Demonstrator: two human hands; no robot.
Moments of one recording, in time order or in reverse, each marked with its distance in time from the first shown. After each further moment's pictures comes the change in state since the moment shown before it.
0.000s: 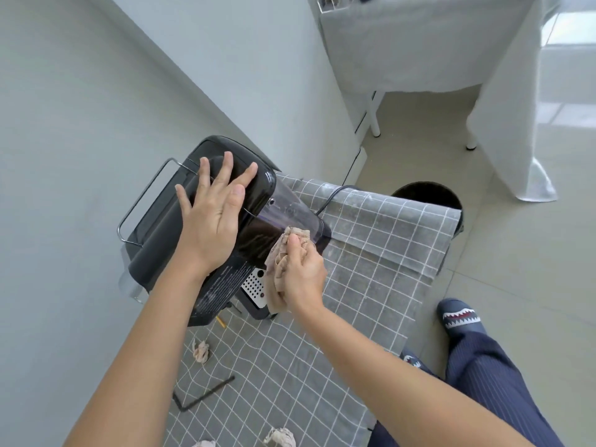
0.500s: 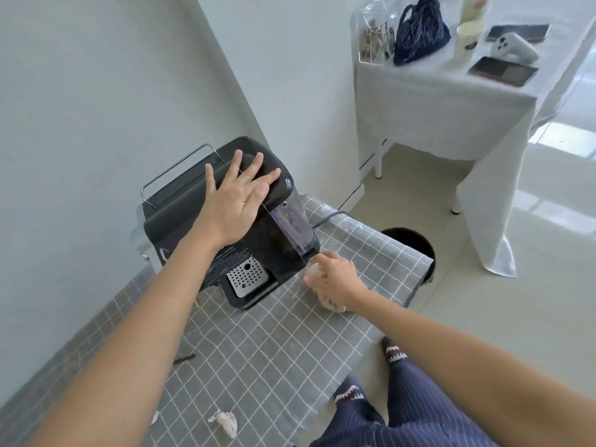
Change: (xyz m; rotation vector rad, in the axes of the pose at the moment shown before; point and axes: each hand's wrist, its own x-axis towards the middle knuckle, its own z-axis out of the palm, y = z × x) left_hand -0.002 -0.002 -0.001 0.088 0.038 -0.001; right_hand 0.054 -0.026 -0.103 -1.292 -0.575 -0.377
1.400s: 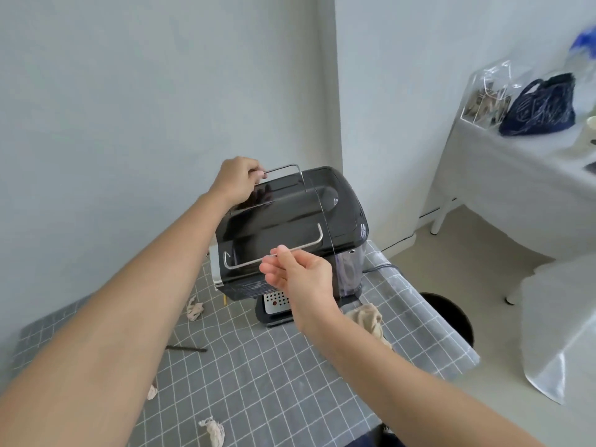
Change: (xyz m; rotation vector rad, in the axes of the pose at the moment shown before) left_hand 0.033 -0.129 -0.048 -0.235 0.198 -0.516; right_hand -0.016 -0.192 -0.041 1.323 -0.109 0.171
